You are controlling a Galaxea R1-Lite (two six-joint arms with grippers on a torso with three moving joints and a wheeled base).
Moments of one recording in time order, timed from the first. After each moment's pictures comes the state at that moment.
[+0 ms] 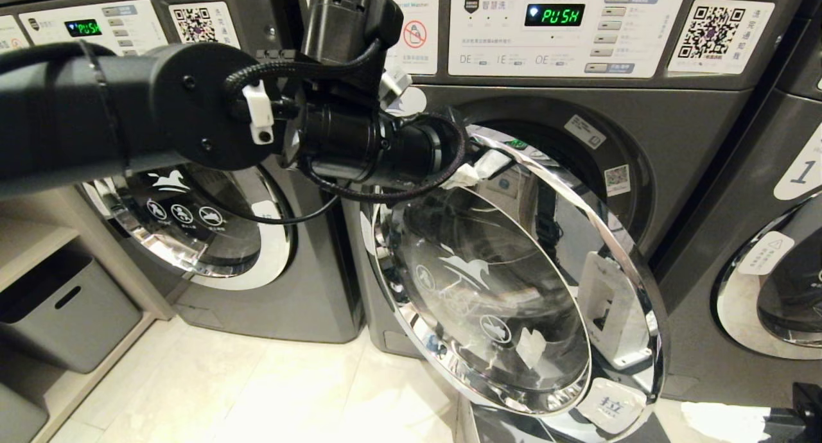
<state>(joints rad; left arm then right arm) -0.71 1.95 -1.92 0.35 -0.20 -0.72 0.06 1.00 -0.43 -0.05 0.84 0.11</state>
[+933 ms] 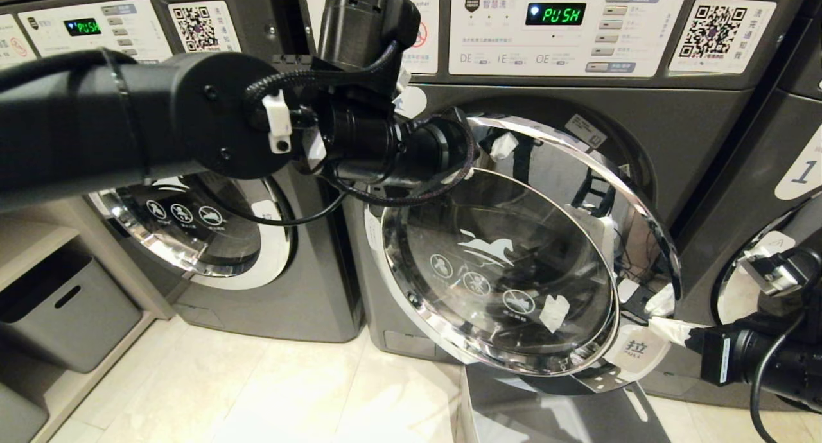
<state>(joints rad) -0.74 1.96 -1.93 0.32 -0.03 -0.71 0.07 1.33 -0.40 -0.47 0.29 0.11</state>
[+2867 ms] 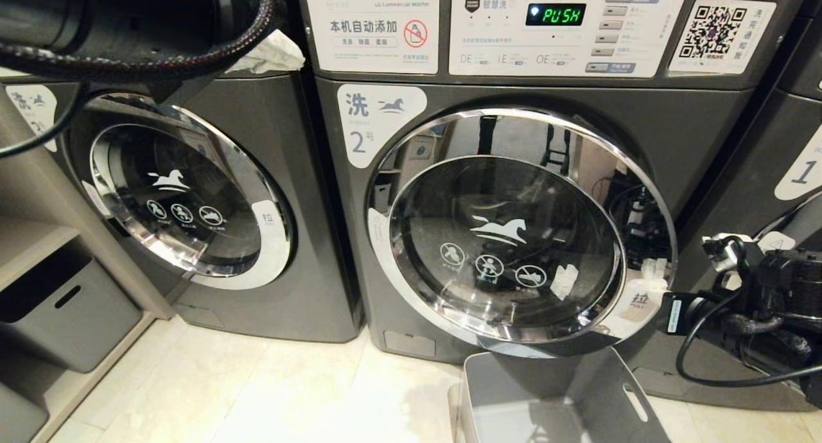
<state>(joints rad) -0.71 1.58 -1.93 0.56 0.36 -0.55 0.02 1.68 -0.42 -0.89 -0.01 0.11</state>
